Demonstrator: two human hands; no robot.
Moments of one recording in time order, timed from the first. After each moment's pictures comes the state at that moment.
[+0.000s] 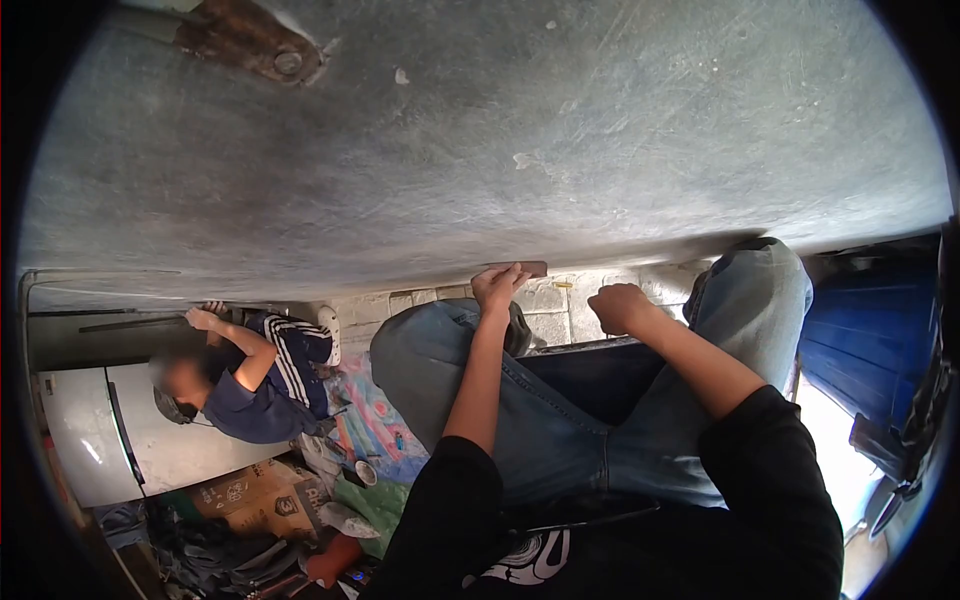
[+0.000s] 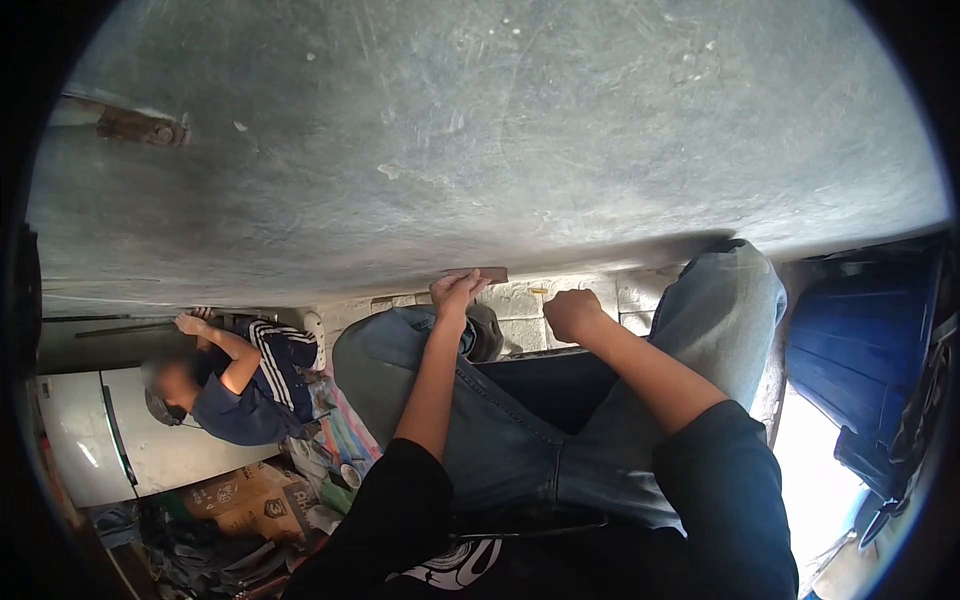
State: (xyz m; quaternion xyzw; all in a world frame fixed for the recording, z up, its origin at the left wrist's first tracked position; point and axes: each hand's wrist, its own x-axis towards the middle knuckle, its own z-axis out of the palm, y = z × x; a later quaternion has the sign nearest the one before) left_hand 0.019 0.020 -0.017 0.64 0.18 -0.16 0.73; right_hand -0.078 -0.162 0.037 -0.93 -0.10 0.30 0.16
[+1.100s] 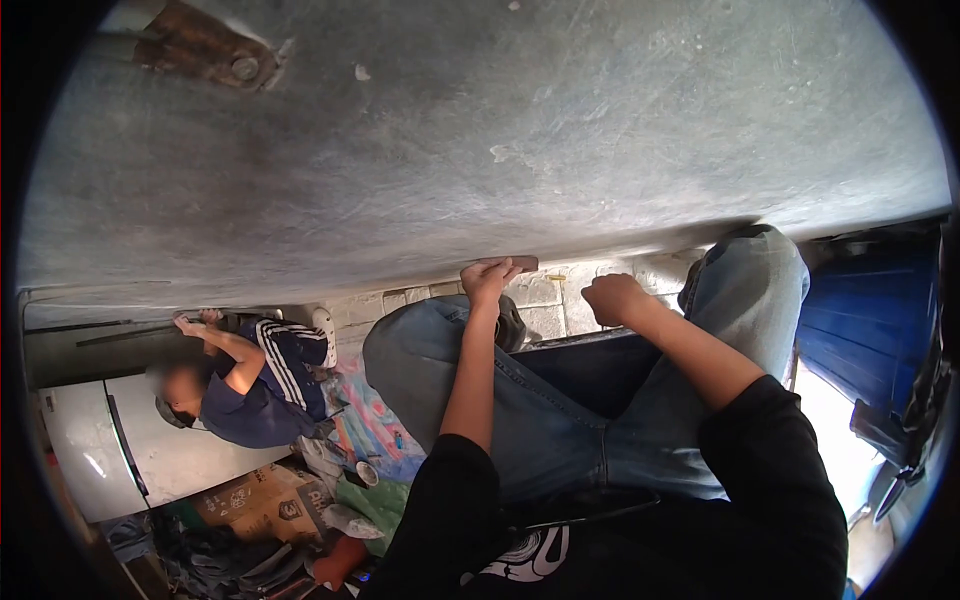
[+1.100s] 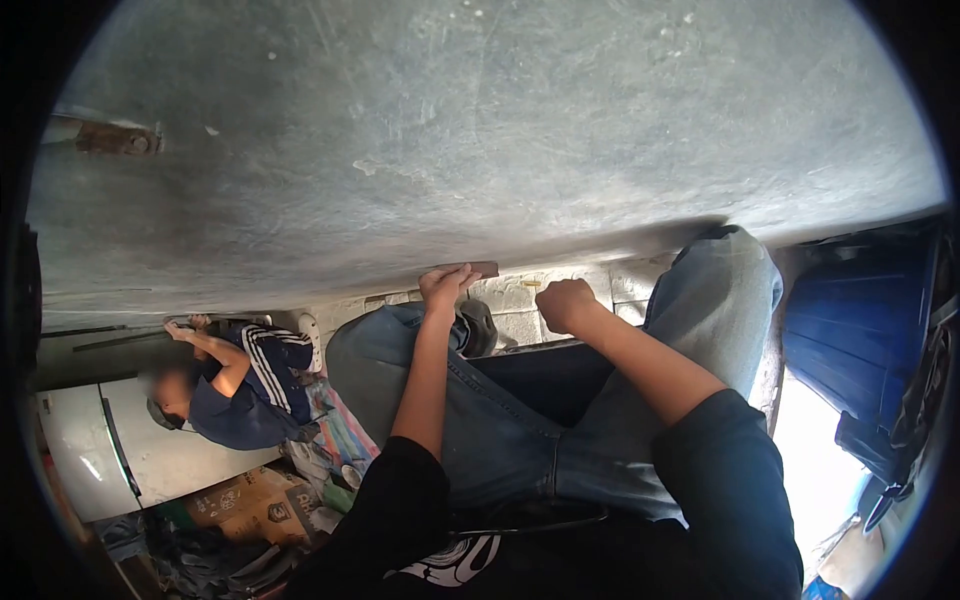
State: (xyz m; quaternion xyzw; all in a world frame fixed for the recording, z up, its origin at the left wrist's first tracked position) left_hand 0.022 0.018 -0.008 0.67 0.17 -0.19 0.70; right_hand -0.077 -0.164 0.037 -0.94 -0.09 0.30 0.15
